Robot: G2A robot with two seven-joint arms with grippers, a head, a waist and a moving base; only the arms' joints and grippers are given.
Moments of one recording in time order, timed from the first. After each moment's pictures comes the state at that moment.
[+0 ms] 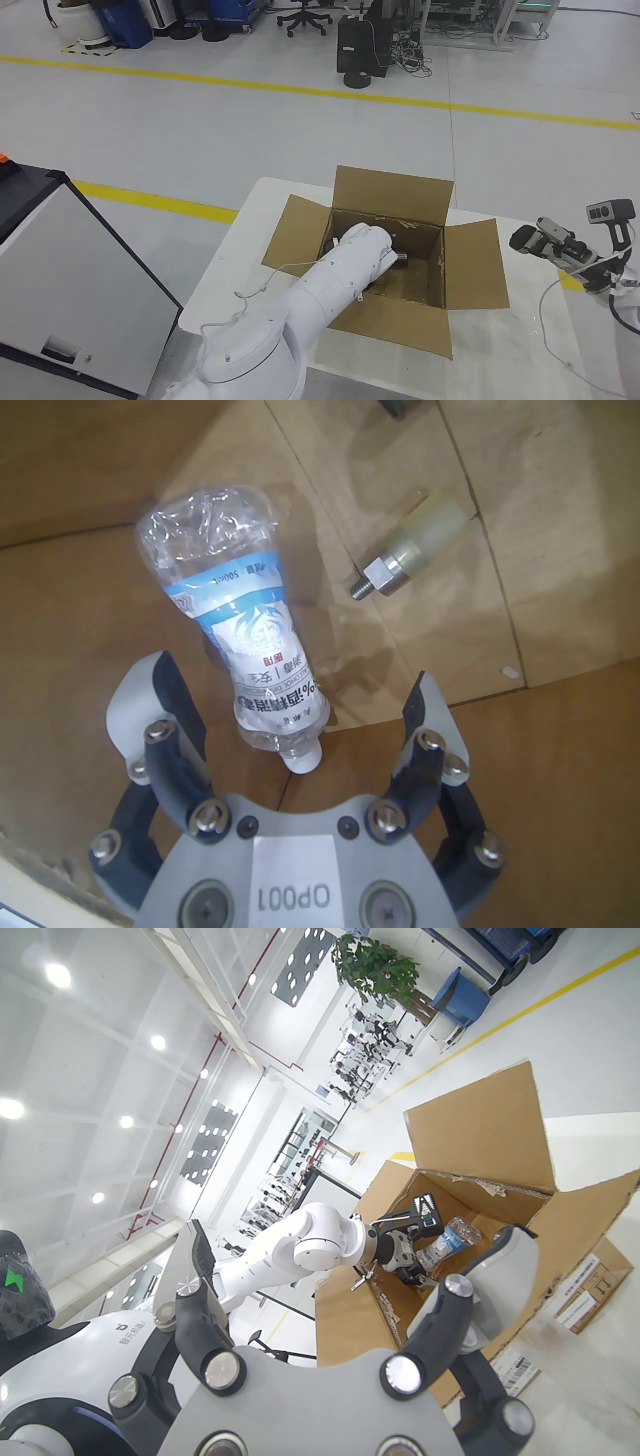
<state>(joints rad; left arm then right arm) 0.40 -2.00 -0.44 -0.22 0.99 -0.05 -1.08 -1.32 -0.89 1.80 -1.35 0.60 -0.41 1.18</state>
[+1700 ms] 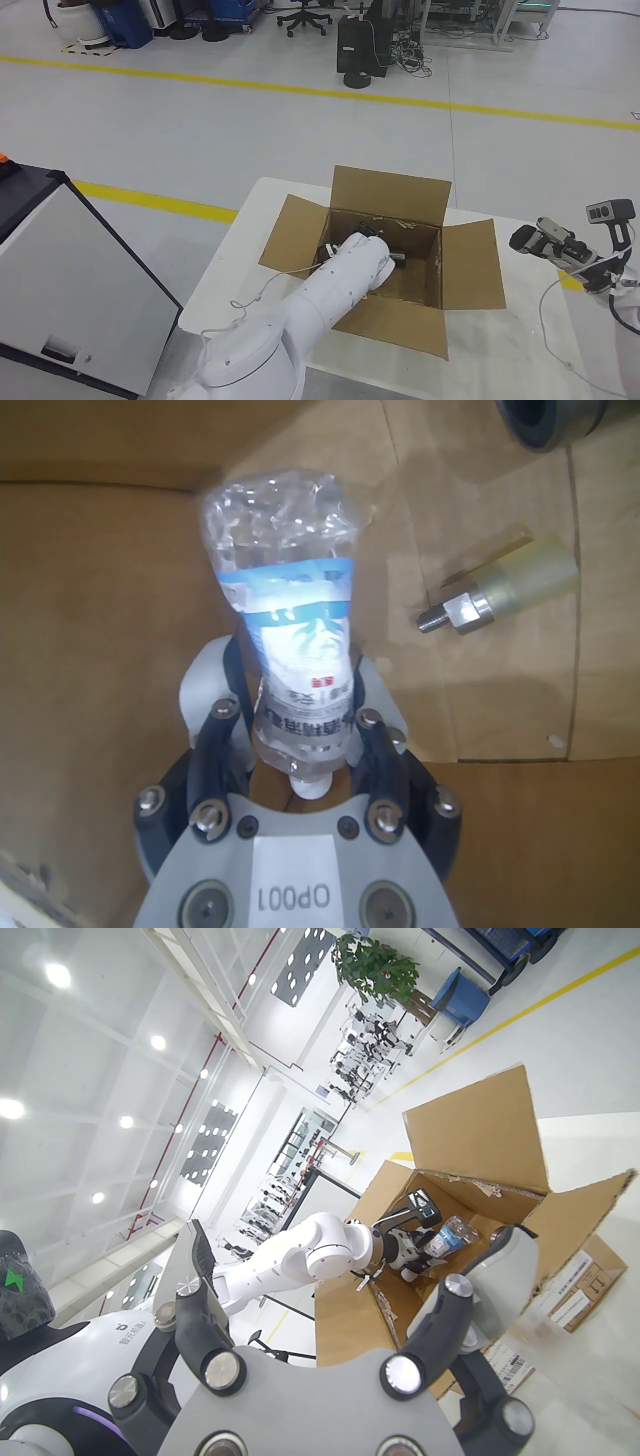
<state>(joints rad) 0.45 -1.99 -0.45 -0.22 1.09 0.18 -1.04 -1.32 -0.89 1.80 -1.35 0.60 -0.41 1.18</state>
